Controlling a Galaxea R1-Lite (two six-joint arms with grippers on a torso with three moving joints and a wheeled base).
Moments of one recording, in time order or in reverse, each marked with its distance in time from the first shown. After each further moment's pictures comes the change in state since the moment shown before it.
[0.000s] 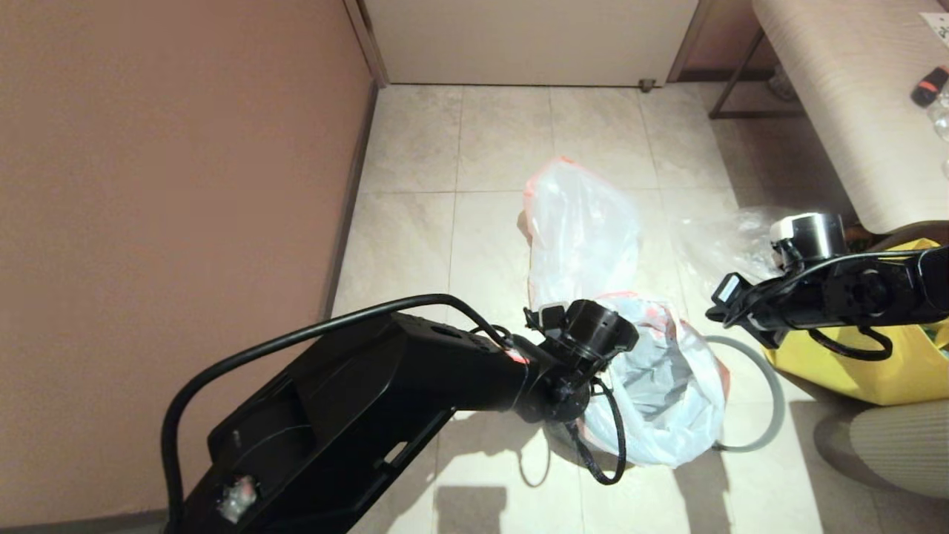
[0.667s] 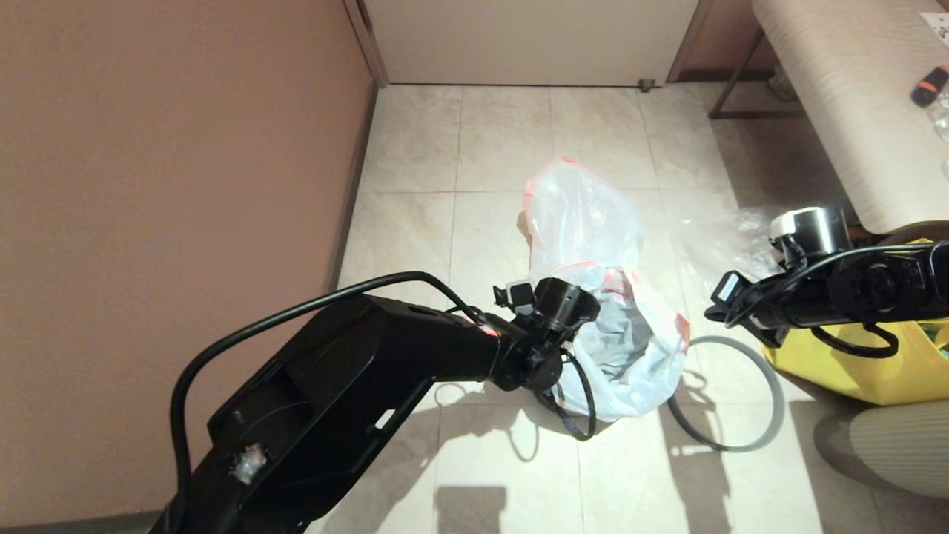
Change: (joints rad) left arm 0.088 0.017 -0.058 0.010 0.102 0.046; right arm 0.025 -0.032 0.001 0.045 0.003 -0.012
